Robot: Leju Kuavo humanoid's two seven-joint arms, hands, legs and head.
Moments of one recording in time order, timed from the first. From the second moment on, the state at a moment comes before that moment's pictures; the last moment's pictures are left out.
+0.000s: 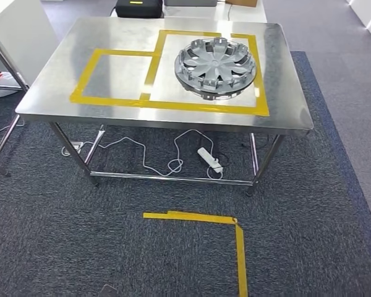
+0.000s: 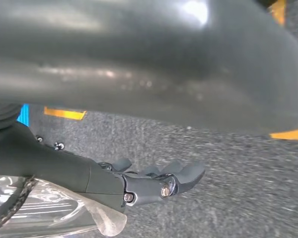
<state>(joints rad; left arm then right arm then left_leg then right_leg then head) -0.08 -0.06 -0.87 -0.15 0.78 0.43 -0.41 -0.05 0.22 -1.37 -0.25 1.41 -0.15 -0.10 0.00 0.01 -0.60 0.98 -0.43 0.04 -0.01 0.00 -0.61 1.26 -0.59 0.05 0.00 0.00</state>
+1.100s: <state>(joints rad) -0.08 -0.06 -0.87 -0.15 0.80 0.42 -0.42 -0.06 0.21 -1.36 -0.24 1.41 -0.14 -0.07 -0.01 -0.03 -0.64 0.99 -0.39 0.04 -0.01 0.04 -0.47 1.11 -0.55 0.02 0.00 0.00</state>
